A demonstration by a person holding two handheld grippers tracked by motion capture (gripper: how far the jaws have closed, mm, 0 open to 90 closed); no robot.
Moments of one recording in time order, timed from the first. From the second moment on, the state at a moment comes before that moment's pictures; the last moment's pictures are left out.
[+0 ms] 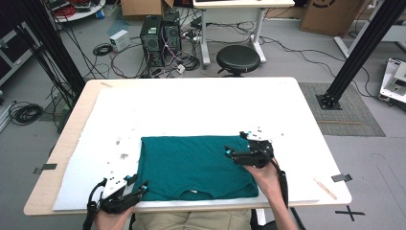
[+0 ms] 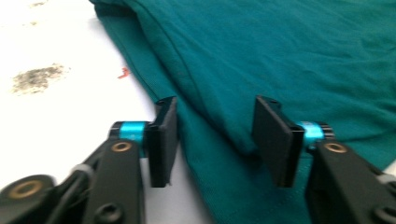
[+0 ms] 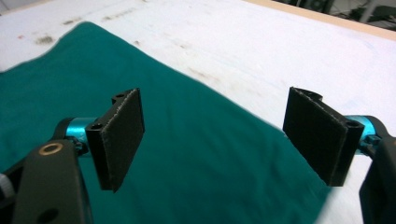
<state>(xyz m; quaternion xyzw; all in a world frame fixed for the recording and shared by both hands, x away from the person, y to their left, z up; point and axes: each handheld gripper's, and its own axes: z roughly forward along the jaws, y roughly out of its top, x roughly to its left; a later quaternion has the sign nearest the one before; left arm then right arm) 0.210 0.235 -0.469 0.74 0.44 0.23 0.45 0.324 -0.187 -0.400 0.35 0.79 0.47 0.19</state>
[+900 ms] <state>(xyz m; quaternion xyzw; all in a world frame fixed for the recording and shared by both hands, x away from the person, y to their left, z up) 0.210 0.234 -0.470 0.75 0.42 0.21 0.47 0.383 -0.069 -0.390 0.27 0.84 0.46 0.08</state>
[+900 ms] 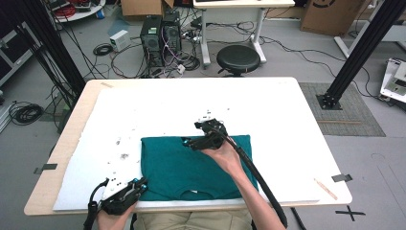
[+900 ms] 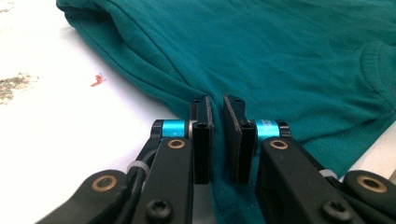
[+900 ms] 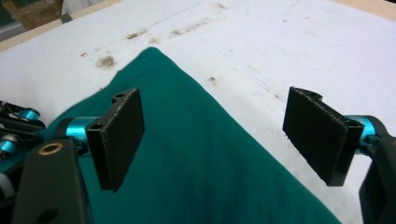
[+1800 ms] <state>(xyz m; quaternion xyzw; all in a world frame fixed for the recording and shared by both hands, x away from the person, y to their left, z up) 0.210 0.235 -0.471 0.75 0.41 0.21 0.47 0.431 0.075 -0.436 0.20 0.89 0.41 0.01</state>
